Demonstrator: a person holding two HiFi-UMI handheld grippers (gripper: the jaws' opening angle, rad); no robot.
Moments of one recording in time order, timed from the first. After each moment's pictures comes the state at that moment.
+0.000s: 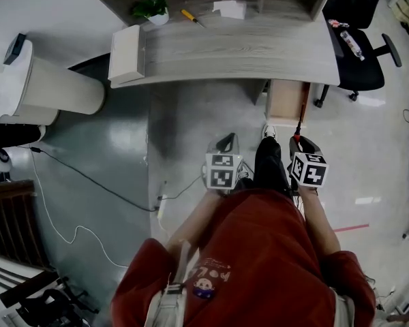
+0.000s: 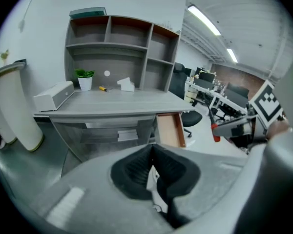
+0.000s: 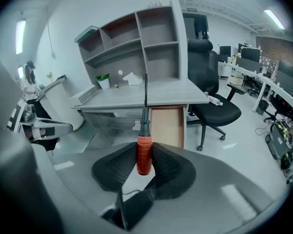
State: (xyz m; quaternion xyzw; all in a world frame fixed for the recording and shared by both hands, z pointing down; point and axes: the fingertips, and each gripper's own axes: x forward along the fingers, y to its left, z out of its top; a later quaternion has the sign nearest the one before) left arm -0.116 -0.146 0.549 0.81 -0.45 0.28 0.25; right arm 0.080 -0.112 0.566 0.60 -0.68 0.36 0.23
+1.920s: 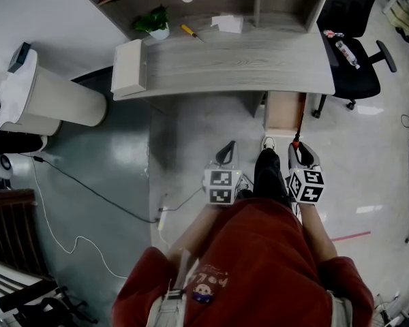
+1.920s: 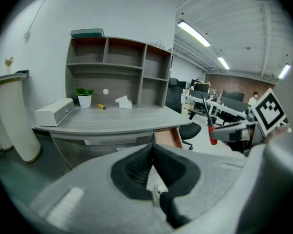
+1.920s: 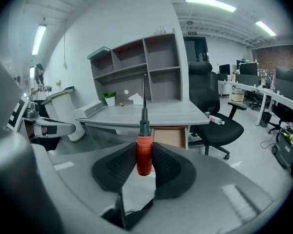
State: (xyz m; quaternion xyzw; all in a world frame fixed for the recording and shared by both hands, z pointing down) left arm -0.108 -0.146 0.507 0.84 -0.46 0.21 0.19; right arm 0.079 -0.115 0.526 0.62 -0.72 0.26 0.16
